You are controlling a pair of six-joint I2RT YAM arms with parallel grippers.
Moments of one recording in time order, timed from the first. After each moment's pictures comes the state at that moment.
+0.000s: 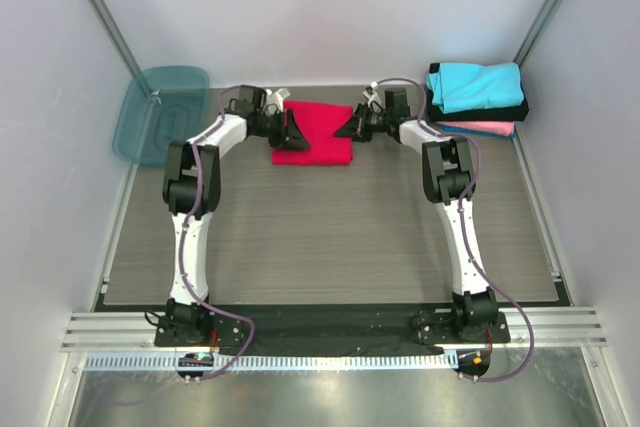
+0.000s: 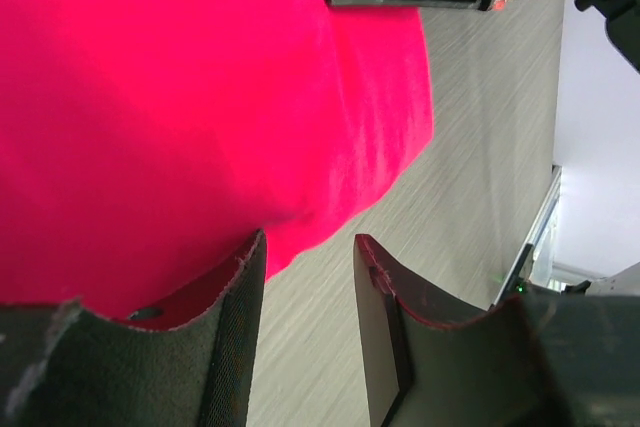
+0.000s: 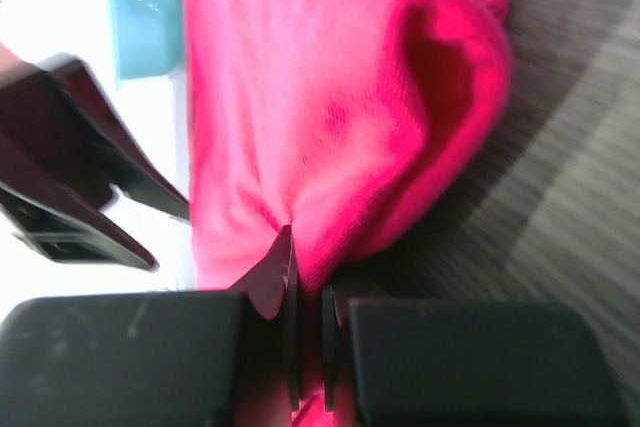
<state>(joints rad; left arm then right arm) -0.21 2.33 1.82 -0.38 0.83 -0.35 0.20 2.68 2.08 0.01 -0.96 0.71</state>
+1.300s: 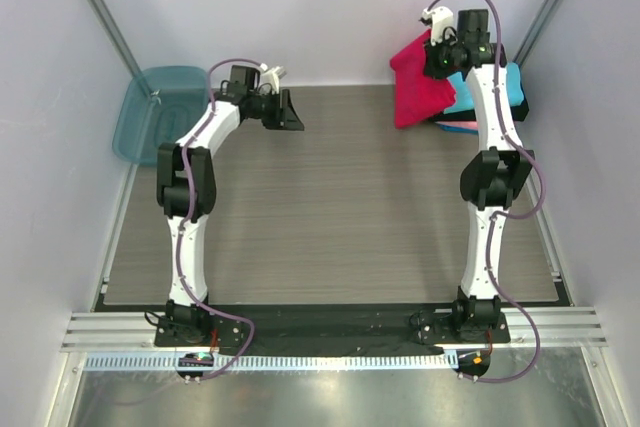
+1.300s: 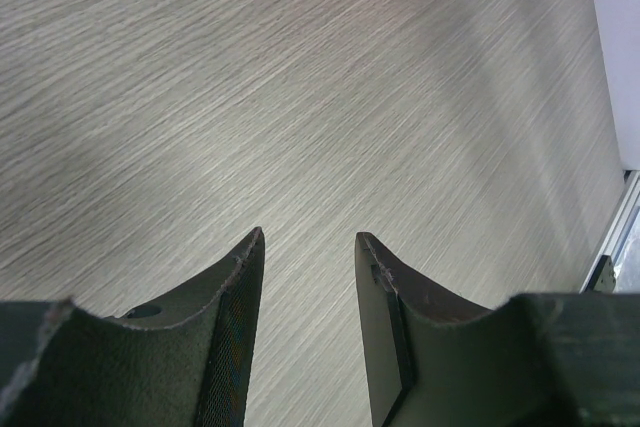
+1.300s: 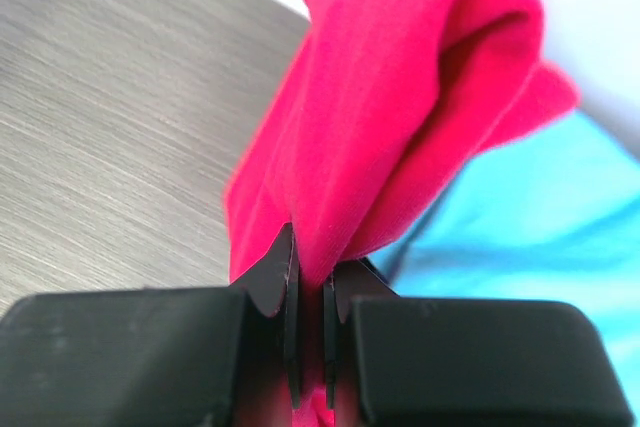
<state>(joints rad) -0.20 2.27 1.95 -0.48 0.75 -0.17 0.01 2.36 2.56 -0.87 -0.30 -0.40</state>
